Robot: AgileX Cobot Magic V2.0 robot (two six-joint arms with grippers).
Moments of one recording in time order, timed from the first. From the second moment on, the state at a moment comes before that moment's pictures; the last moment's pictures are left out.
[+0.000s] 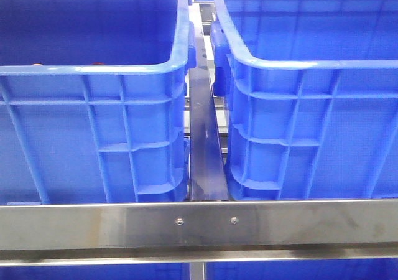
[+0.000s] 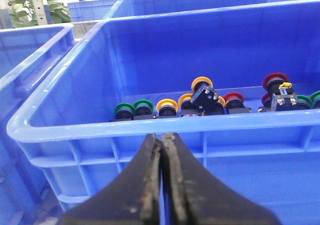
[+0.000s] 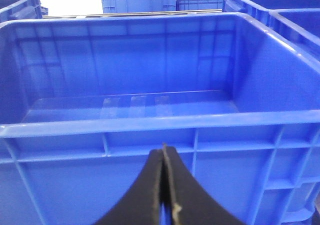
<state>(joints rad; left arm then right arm) 0.05 -0.01 0.00 -0.04 0.08 0.14 -0.04 -0.01 0.03 -0.06 0.03 0.11</state>
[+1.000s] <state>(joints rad) 0.05 0.22 -0.40 -0.04 0.42 0.14 -0.04 -0.01 0.03 -0.06 0.03 0.11</state>
